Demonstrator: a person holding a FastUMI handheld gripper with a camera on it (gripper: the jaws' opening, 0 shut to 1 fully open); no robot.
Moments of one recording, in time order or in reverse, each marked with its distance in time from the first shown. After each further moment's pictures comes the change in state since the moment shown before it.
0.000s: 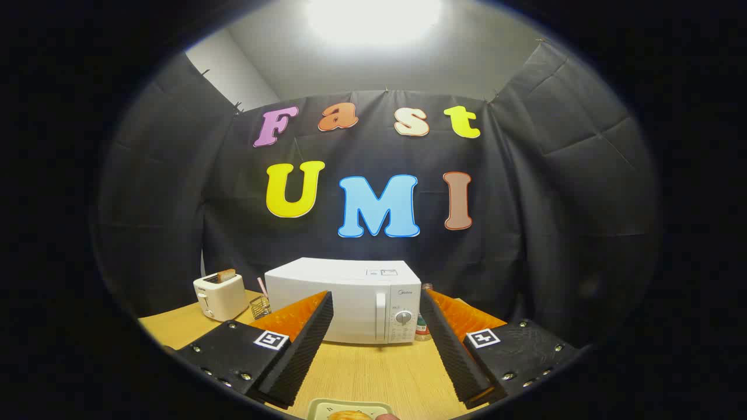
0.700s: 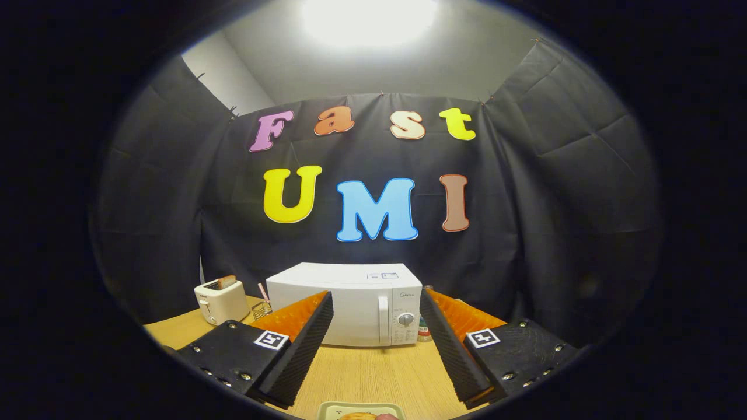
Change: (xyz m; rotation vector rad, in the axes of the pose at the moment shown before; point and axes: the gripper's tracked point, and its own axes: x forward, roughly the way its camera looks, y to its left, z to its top) arm -0.004 0.005 0.007 0.019 -0.014 -0.025
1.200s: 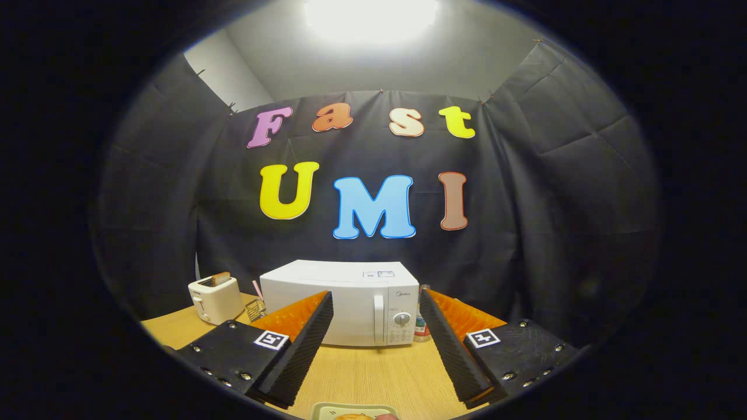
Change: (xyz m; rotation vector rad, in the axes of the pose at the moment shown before) arm 0.017 -0.014 -0.005 -0.006 0.008 -0.018
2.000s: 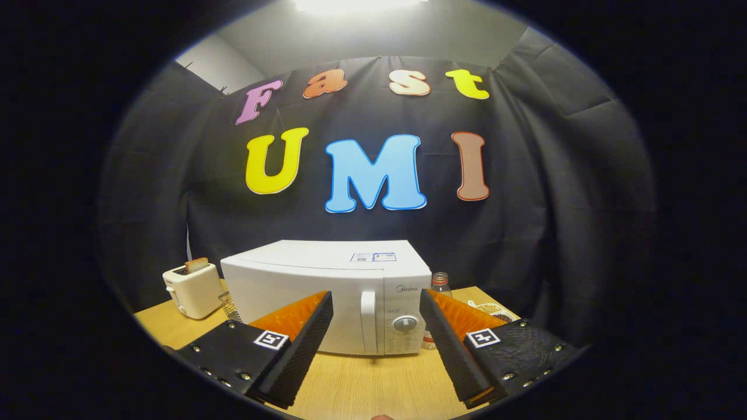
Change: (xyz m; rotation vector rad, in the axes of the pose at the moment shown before) arm 0.154 -0.019 -0.075 0.012 0.121 0.080
